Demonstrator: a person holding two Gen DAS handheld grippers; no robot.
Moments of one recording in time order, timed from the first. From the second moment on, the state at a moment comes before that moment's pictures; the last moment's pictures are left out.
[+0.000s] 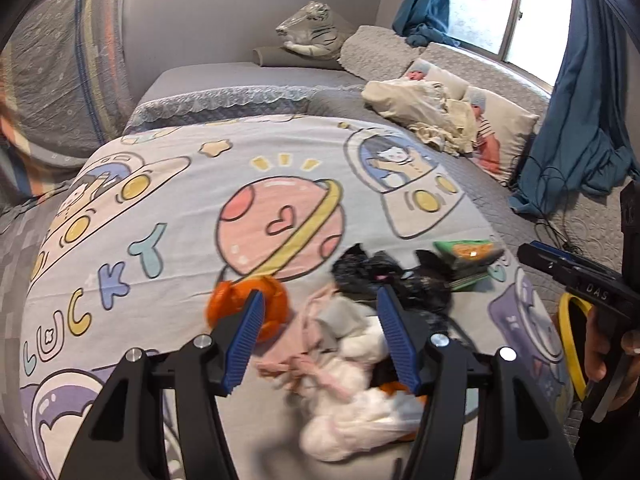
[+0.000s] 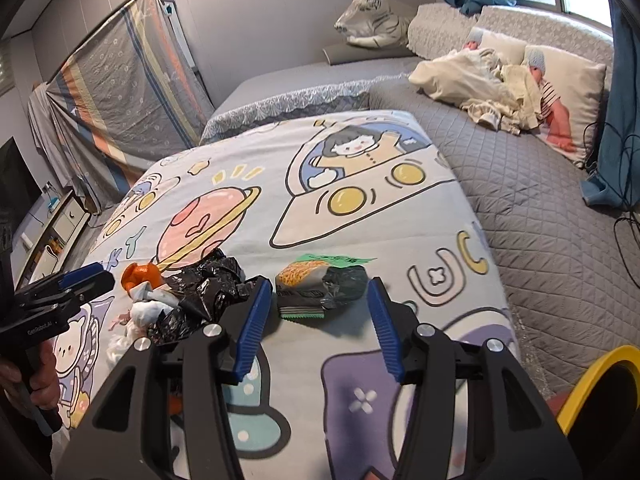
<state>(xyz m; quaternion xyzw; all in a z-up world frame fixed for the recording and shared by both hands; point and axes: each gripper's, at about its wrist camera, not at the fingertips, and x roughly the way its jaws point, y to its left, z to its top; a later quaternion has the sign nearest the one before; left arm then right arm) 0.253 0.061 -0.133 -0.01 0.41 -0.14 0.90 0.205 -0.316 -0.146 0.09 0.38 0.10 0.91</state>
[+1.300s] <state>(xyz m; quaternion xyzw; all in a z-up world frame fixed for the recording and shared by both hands) 0.313 0.089 -0.189 0.01 0.46 -0.10 0.88 0.272 -0.285 -0.201 0.10 0.44 0.11 0.88</state>
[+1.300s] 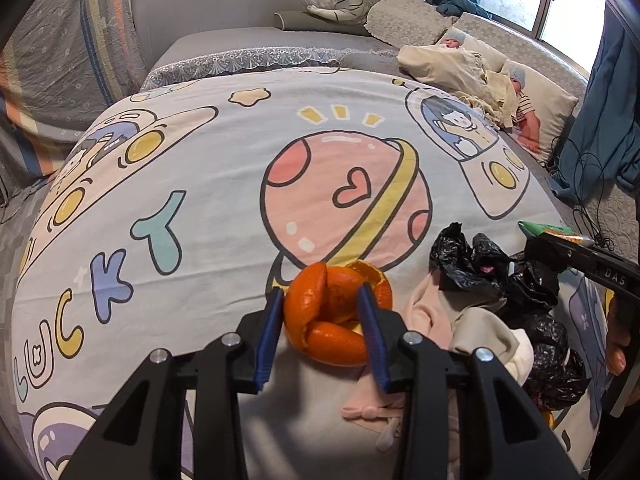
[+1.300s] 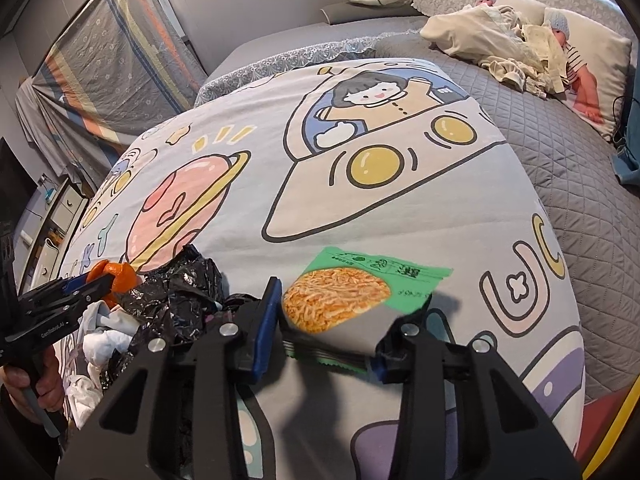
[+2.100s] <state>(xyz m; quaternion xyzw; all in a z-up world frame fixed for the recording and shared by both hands) 0.299 0.112 -0.177 -0.01 0.46 -0.08 0.89 0.249 -0.284 -0.172 0.08 0.41 0.10 0.91</state>
